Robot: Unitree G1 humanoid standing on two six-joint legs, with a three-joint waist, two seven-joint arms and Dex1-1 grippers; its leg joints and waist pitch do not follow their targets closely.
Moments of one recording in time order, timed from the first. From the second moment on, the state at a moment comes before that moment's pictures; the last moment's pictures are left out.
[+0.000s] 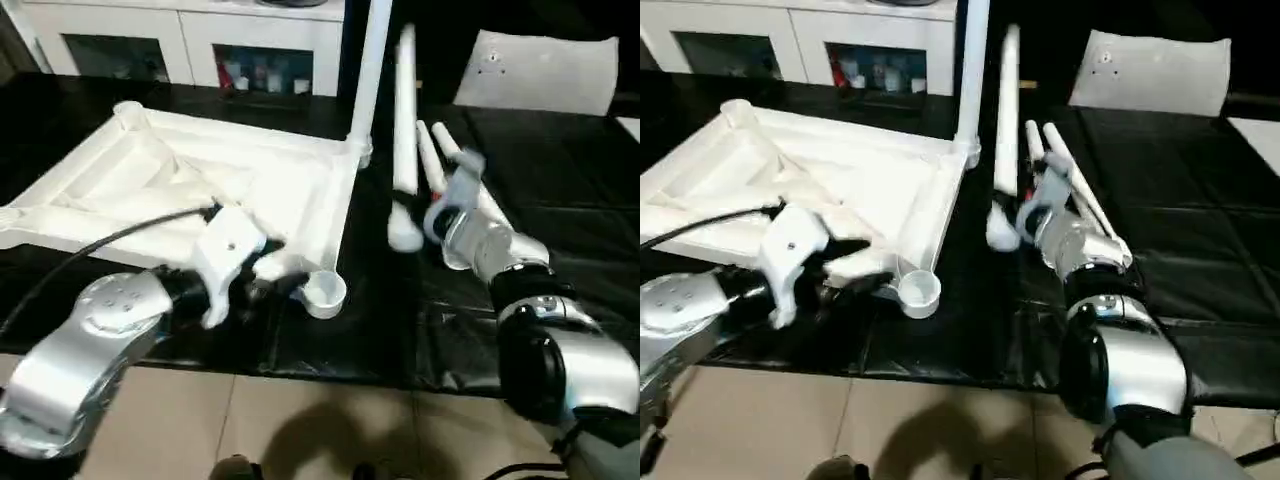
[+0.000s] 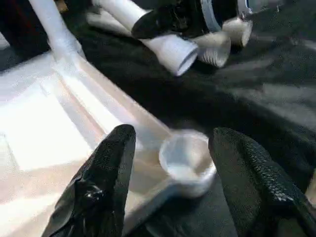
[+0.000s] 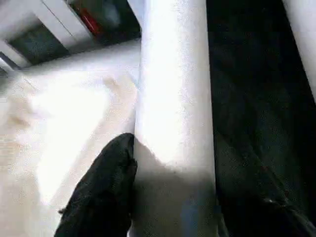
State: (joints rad) left arm -0.25 0.56 -0.12 -0.55 -0.33 0.80 -0.58; right arm -0.94 -0.16 -0.37 1.00 0.29 0.33 0.36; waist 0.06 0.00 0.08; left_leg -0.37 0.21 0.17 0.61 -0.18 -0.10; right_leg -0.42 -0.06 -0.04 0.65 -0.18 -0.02
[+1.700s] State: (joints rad) left arm -0.70 0.12 0.14 0.00 -0.90 0.92 -0.71; right arm -0.36 -0.28 -0.11 -0.10 0.98 0.87 0.97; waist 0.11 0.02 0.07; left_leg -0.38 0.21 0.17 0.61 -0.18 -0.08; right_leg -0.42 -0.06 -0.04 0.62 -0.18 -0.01
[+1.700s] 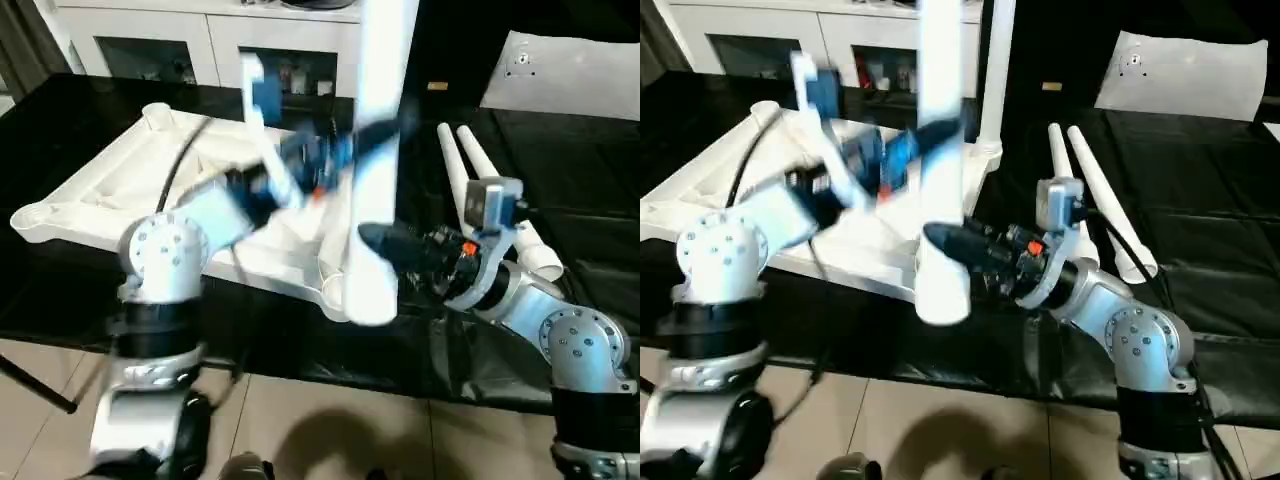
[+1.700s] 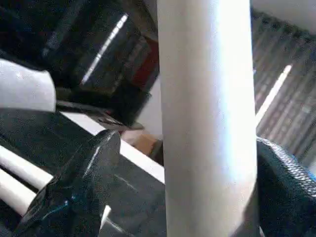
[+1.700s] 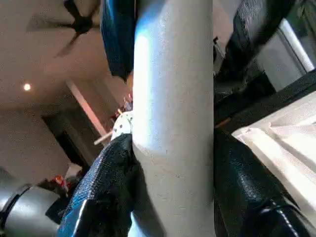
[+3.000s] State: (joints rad) left arm -0.66 0.27 0.04 0.05 -0.81 0.66 -1.11; right arm -0.39 -0.39 0.01 -0.05 0.87 0.82 1.16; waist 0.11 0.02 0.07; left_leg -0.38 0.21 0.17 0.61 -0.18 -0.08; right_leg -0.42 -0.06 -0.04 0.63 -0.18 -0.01
